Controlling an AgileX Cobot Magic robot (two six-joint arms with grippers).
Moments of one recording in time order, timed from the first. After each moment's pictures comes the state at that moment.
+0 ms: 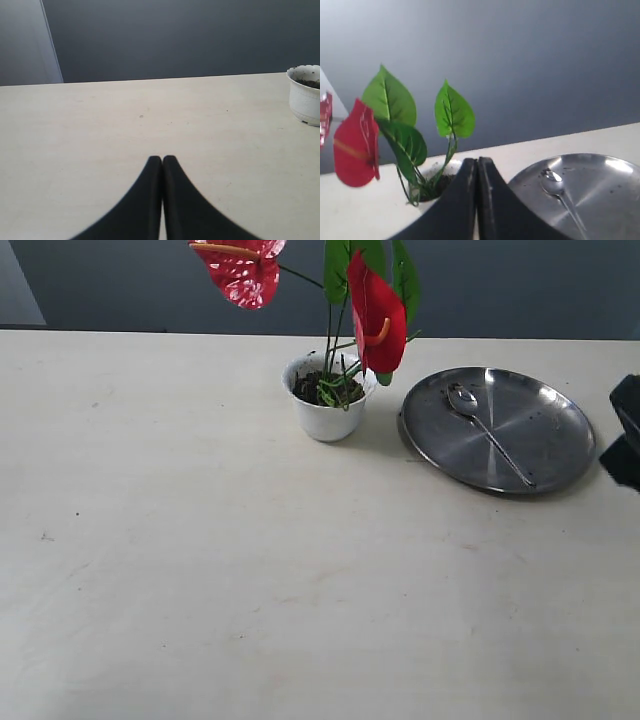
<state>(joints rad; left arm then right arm) -0.07 -0.01 0.00 0.08 0.26 -0.07 0.47 0.77 -0.13 0.46 -0.61 -0.04</state>
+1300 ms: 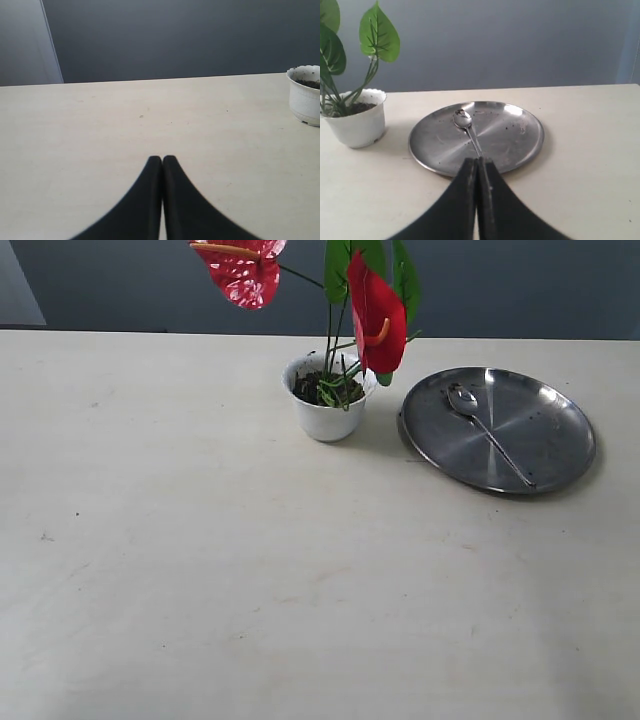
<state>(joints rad) -0.07 -0.01 0.00 0.08 0.26 -0.07 0.06 0.01 0.00 0.01 0.25 0.07</state>
